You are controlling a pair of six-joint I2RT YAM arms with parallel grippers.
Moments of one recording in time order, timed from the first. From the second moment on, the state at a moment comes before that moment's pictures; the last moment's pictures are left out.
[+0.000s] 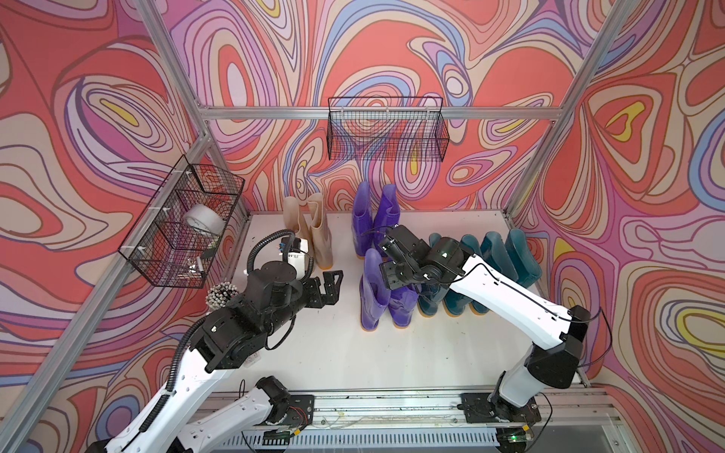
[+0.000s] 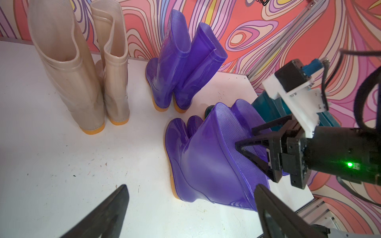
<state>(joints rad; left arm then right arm) -0.70 0.83 1.20 -0.85 -0.19 -0.57 0.90 1.65 1.78 -1.17 0.30 0.48</state>
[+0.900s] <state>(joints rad) -0.70 0.83 1.19 -0.81 -0.14 -0.55 1.00 1.65 1.85 -1.22 0.43 0.46</state>
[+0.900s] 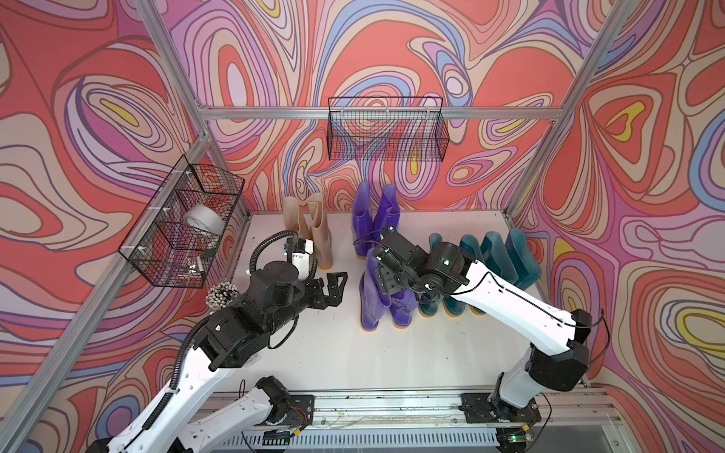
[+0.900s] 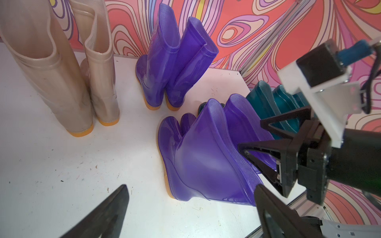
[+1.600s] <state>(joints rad) -0.70 0.83 1.18 -0.80 -0.13 -0.55 0.97 1.59 1.80 -1.14 0.32 0.50</state>
